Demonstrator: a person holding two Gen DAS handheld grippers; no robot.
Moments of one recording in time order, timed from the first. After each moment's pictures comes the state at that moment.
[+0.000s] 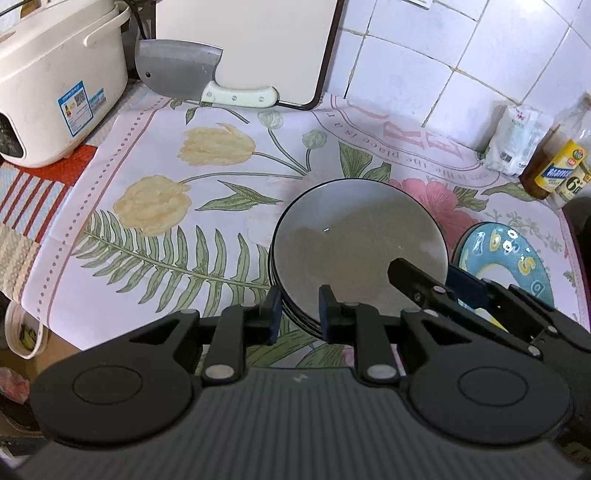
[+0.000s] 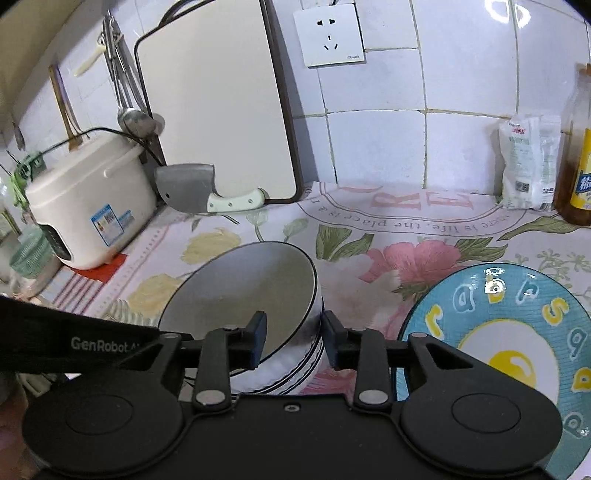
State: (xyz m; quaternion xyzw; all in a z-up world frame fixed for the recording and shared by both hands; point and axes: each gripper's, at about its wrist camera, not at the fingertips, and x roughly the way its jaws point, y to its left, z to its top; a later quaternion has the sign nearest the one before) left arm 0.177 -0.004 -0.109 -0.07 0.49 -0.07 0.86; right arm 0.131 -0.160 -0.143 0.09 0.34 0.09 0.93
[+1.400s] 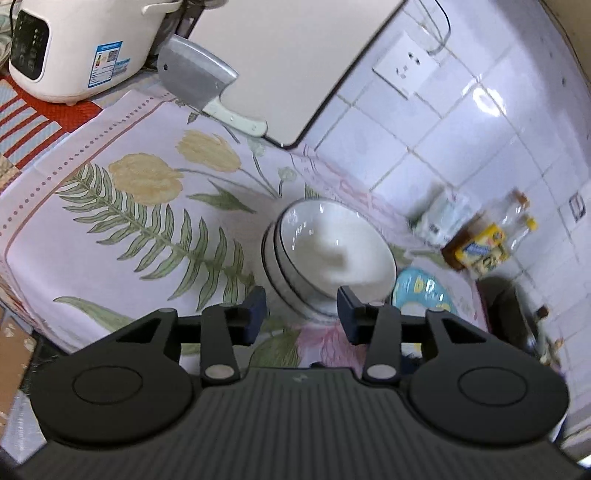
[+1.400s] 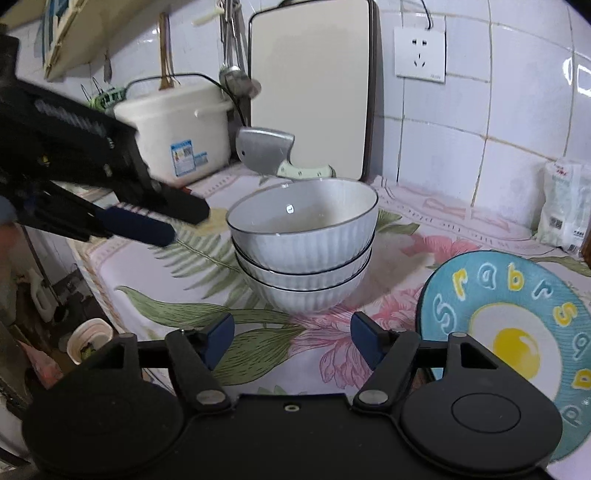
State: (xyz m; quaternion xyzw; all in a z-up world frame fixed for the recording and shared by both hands) left arm 0.111 0.065 -0.122 -0.26 0.38 -0.14 0.87; right arm 0.068 -0.147 -0.184 -0.03 0.31 0.19 0.93
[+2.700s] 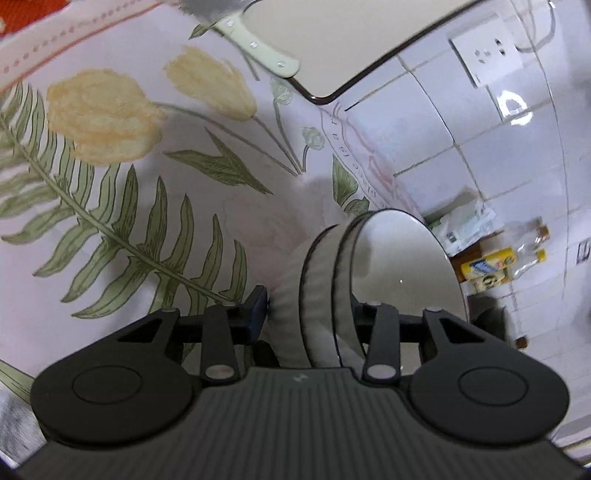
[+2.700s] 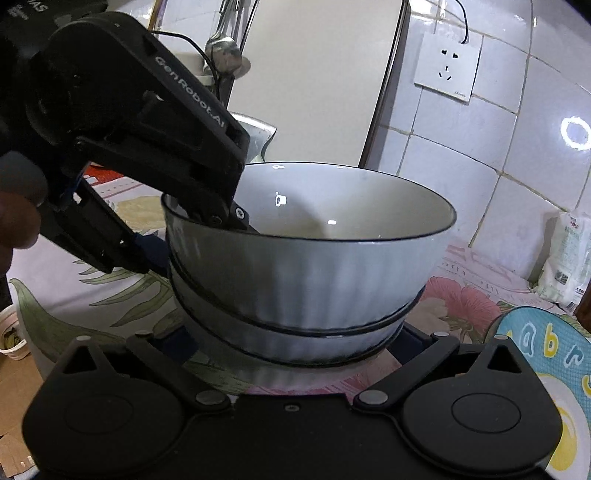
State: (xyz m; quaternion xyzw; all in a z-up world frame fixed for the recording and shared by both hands) left arm 0.216 0.066 -0.207 -0.36 0.47 -0.18 0.79; right arm 0.136 -0.096 -0.228 -0.13 0.26 0.12 0.95
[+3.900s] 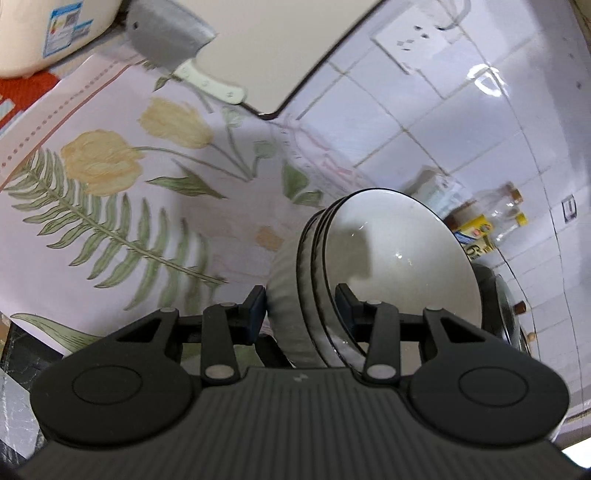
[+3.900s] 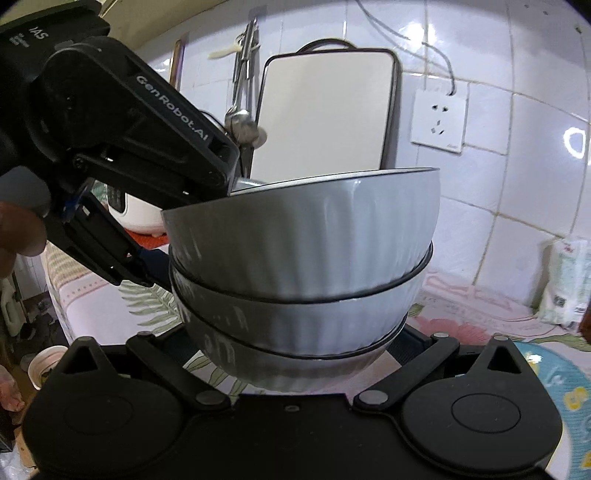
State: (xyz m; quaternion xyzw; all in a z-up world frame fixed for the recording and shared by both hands) left arm 0.161 0.049 -0.114 -0.27 0.45 -0.19 0.83; right arm 0.095 -0.133 -0.163 -0.07 0.20 0.17 0.96
